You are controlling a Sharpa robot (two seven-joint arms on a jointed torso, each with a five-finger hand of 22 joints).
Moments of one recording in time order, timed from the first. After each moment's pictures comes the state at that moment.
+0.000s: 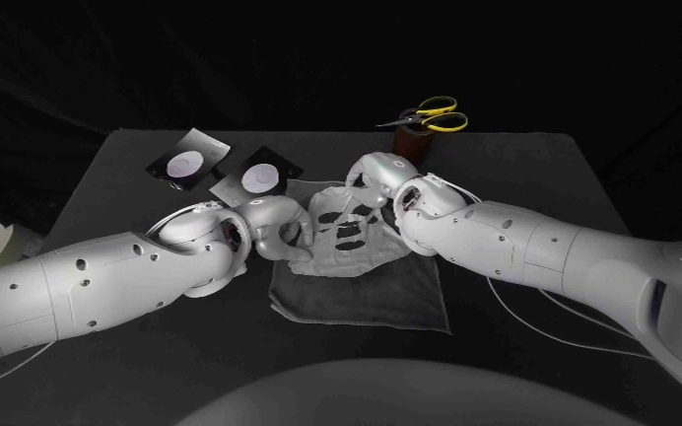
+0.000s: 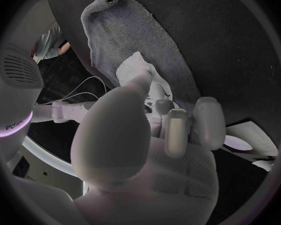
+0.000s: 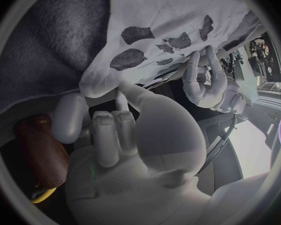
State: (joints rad) left arm 1.01 -0.89 -0.09 1.57 -1.47 -0.23 -0.10; left_hand 1.45 -0.24 0.29 0.18 0.05 0.90 0.11 0.52 0.36 1.00 0.03 1.35 0.77 1.46 -0.02 1.54 1.31 0.08 1.41 0.07 1.36 1.31; right arm 1.06 -0.34 -0.15 1.02 -1.43 -0.54 -0.08; right_hand 1.23 0.00 0.51 -0.12 0.04 1.09 0.08 0.22 0.42 1.47 0.01 1.52 1.31 1.47 -0.05 1.57 1.31 0.08 1.41 0.06 1.13 1.31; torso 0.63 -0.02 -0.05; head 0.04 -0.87
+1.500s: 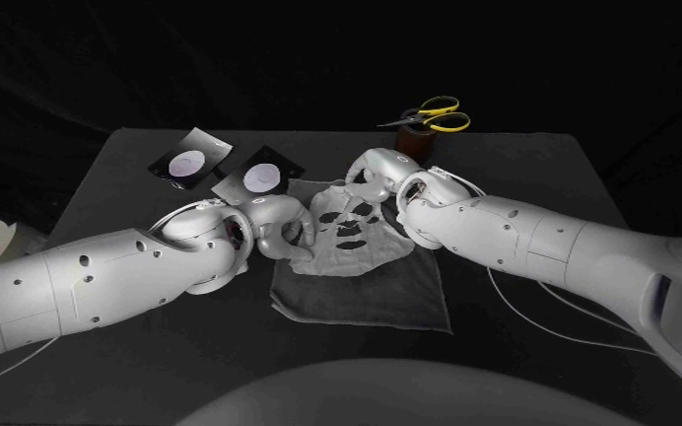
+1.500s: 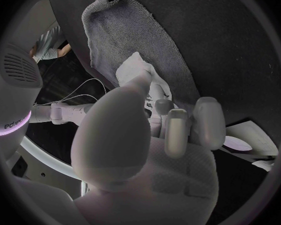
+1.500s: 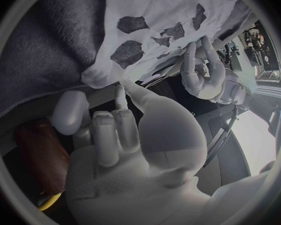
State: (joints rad) left arm 1.01 -0.88 -0.09 1.58 -1.47 -0.21 -0.11; left_hand 1.46 -0.23 0.28 0.18 0.05 0.90 0.10 0.53 0.36 1.00 0.03 1.35 0.77 1.46 -0.02 1.54 1.31 0.08 1.41 0.07 1.36 1.31; right arm 1.08 -0.33 -0.14 0.99 -1.32 -0.48 -0.02; right_hand 1.14 -0.07 0.45 -0.08 0.05 1.02 0.11 0.20 0.42 1.47 0.02 1.47 1.31 1.47 -0.04 1.56 1.31 0.08 1.38 0.06 1.05 1.31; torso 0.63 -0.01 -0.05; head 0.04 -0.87
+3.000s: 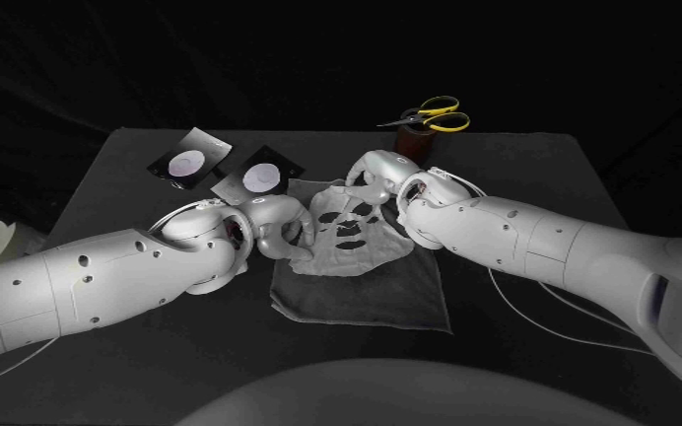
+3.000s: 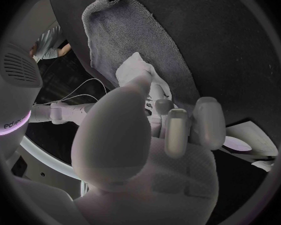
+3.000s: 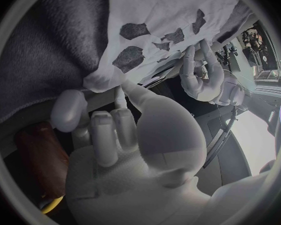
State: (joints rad) left arm 1.01 -0.88 -0.09 1.58 -1.47 -0.21 -0.12; left_hand 1.47 -0.23 0.28 0.19 0.05 0.90 0.10 0.53 0.36 1.00 0.03 1.35 0.77 1.46 -0.02 1.54 1.31 0.08 1.41 0.07 1.36 1.31; right arm 1.07 -0.33 -0.14 0.98 -1.32 -0.46 0.00; right_hand 1.19 -0.06 0.45 -0.12 0.05 1.03 0.11 0.20 0.42 1.46 0.04 1.44 1.31 1.47 -0.02 1.56 1.31 0.08 1.37 0.08 1.04 1.31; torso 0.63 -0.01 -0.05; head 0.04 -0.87
